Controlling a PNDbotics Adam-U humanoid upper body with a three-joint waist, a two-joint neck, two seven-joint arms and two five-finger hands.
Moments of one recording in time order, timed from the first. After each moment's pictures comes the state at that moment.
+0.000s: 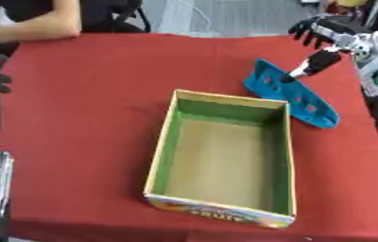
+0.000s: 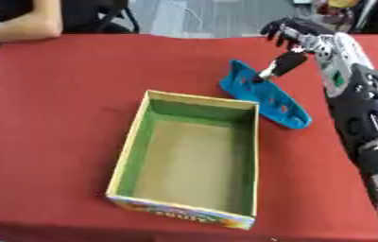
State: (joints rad) left arm -0.18 0.23 0.22 -1.77 -0.35 0.02 0.36; right arm -0.98 -0.38 -0.03 -0.84 0.97 -0.14 0.46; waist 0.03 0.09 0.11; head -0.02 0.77
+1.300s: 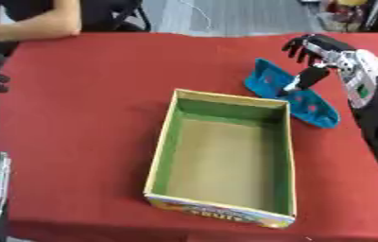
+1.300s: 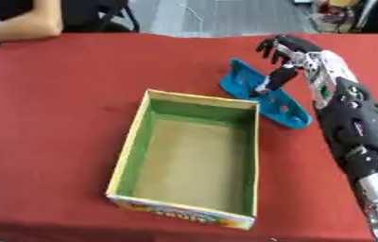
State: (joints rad) left arm -0.19 0.23 0.22 -1.77 -0.35 0.02 0.36; right arm -0.96 -0.35 -0.05 -0.74 1.02 -0.15 0.39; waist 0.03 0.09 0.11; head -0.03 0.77
